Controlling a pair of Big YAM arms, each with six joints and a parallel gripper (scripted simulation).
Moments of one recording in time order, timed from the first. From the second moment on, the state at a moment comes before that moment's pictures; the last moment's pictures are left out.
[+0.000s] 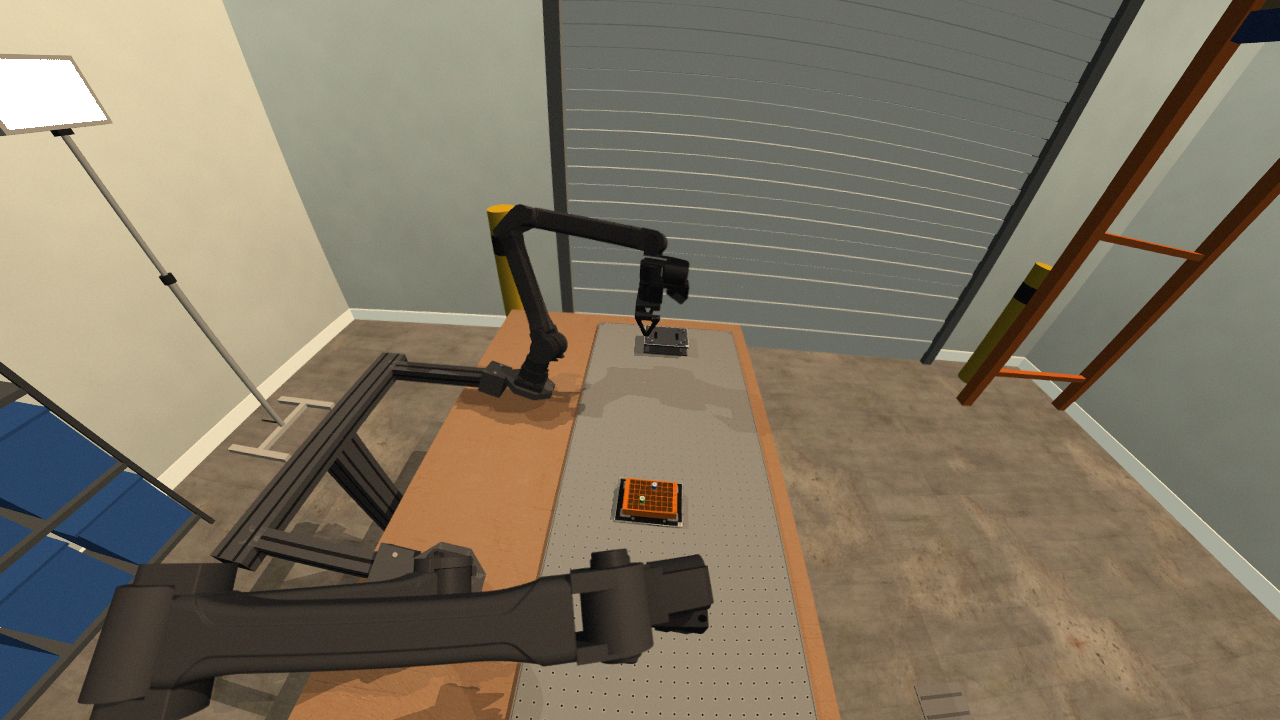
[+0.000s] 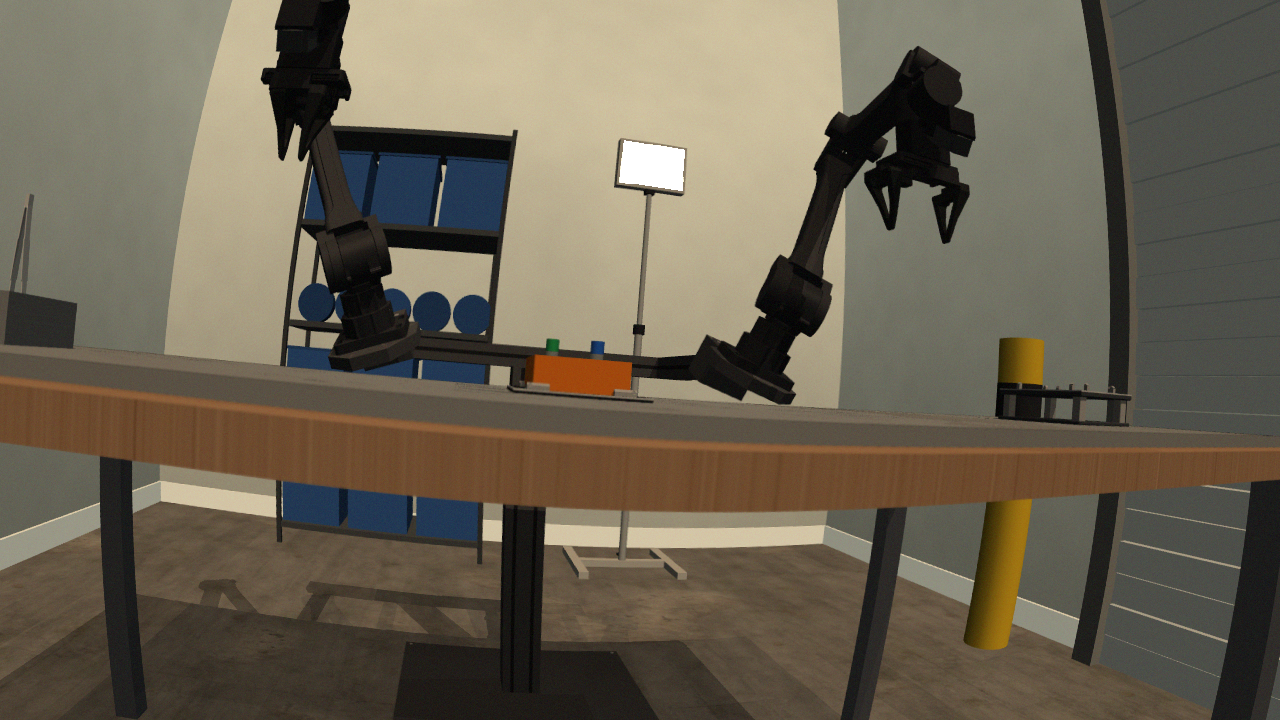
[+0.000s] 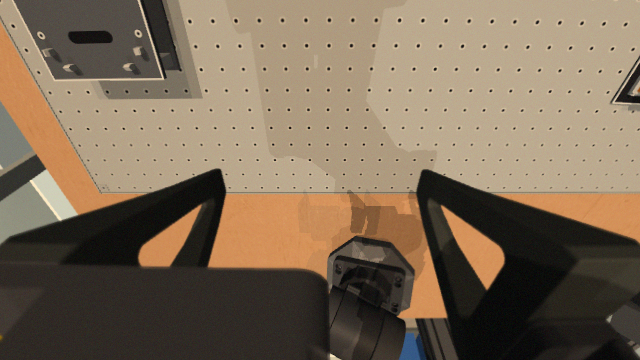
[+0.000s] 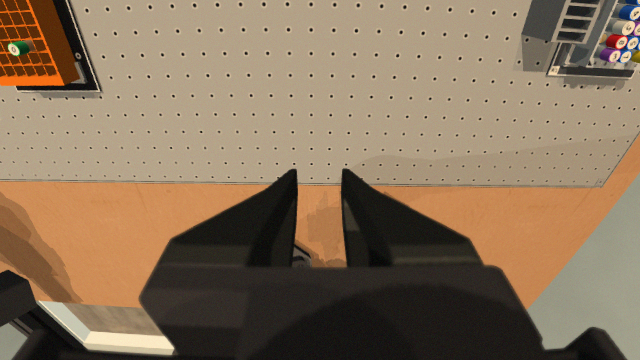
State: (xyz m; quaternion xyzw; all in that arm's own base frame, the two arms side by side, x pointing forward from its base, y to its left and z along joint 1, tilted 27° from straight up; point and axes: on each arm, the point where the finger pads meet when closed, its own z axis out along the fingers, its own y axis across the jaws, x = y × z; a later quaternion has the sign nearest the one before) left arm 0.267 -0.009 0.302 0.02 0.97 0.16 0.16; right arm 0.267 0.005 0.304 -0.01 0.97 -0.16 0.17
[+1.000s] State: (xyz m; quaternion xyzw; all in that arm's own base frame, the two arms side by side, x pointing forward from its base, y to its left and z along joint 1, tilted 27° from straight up) left arm 0.267 -0.009 0.302 0.02 0.97 0.16 0.16; right arm 0.280 -0.021 0.314 0.00 0.97 -0.16 0.17
